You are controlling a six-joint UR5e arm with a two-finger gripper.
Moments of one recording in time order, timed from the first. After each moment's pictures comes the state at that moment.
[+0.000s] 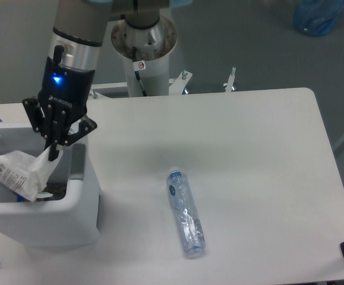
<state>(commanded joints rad) 2.17 -1.66 -1.62 -0.85 1.13 0.44</state>
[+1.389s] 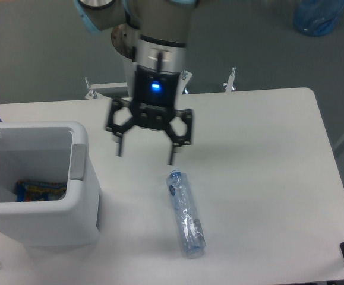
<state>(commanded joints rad) 2.53 -1.74 -1.60 -0.85 1.13 0.38</state>
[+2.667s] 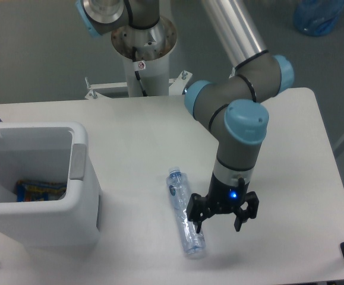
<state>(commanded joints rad) 2.52 -2.15 -1.46 -0.79 1.27 0.36</state>
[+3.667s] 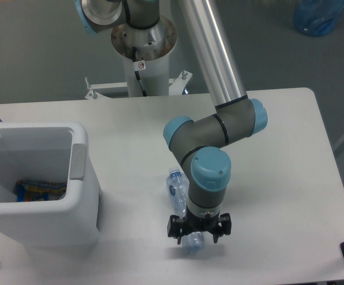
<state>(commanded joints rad) 2.42 -2.27 -1.46 -0.79 1.45 0.36</state>
